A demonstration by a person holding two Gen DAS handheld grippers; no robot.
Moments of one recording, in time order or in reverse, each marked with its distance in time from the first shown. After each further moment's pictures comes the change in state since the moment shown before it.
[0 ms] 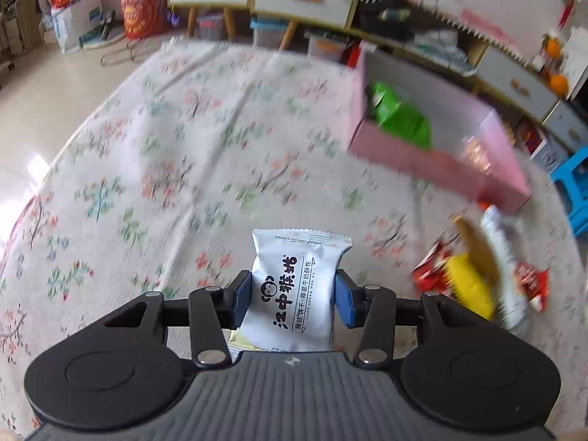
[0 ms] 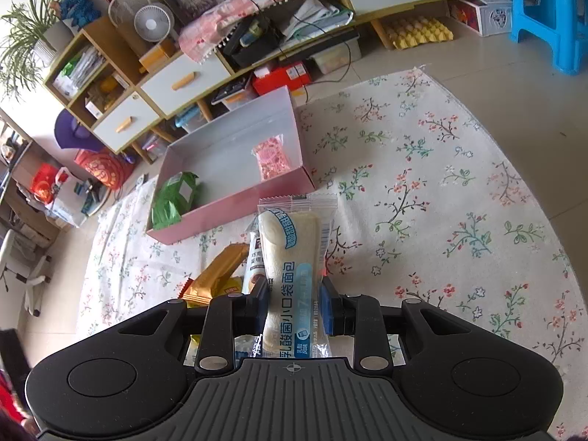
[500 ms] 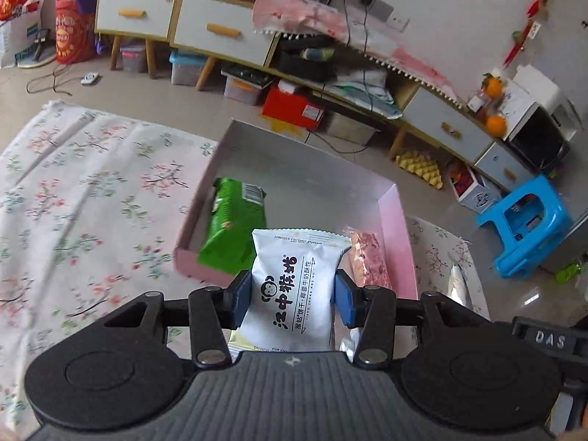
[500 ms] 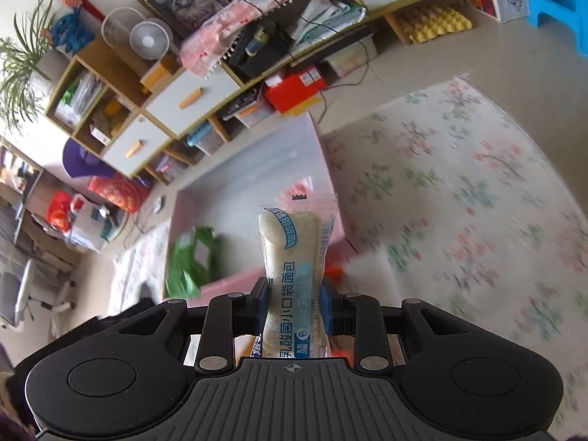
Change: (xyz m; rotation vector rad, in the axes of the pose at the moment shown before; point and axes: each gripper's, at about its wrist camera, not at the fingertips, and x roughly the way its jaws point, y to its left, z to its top) left arm 0.045 -0.099 0.089 -0.023 -0.067 -0.220; right arm 0.066 0.013 0.081 0.069 -0.016 0.092
